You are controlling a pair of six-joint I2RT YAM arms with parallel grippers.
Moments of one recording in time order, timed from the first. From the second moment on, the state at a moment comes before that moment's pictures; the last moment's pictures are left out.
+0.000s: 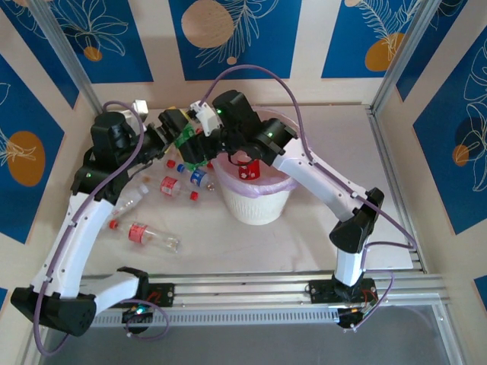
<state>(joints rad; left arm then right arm) -0.24 1.10 1.30 -0.47 0.42 -0.95 0.87 1.83 2.07 -0.78 -0.32 0.23</state>
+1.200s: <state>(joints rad) -0.12 0.75 0.74 -1.10 0.13 -0.88 0.58 1.59 1.72 -1.08 -0.11 0.08</state>
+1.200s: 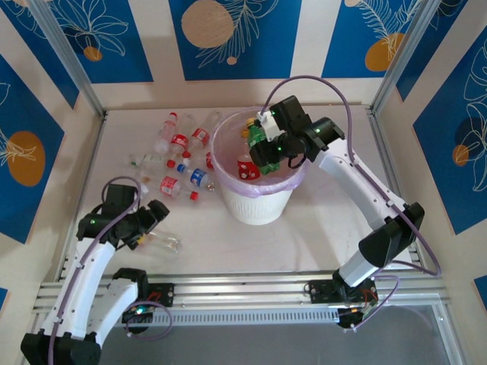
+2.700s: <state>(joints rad) -0.12 0.91 0.44 -0.75 0.08 -0.99 0.58 1.79 1.70 -1.04 -0.13 0.08</state>
